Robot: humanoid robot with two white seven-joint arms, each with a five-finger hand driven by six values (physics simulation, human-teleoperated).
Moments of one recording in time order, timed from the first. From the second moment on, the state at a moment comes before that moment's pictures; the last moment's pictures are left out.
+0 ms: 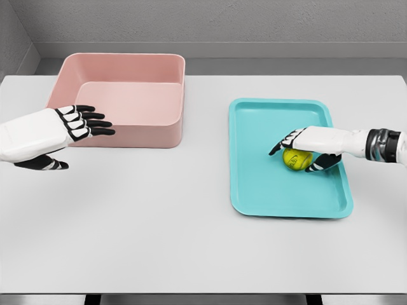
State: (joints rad) left arm -0.27 1.16 -0.39 -1.80 -0.31 -0.61 -0.18; right arm -0.62 -0.78 0.68 -1.30 0.28 -0.61 0.61
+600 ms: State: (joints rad) left arm -0.27 1.17 -0.39 -1.80 -0.31 -0.61 -0.18; right arm -0.62 -0.78 0.67 -1.30 0.30 -0.61 0.61
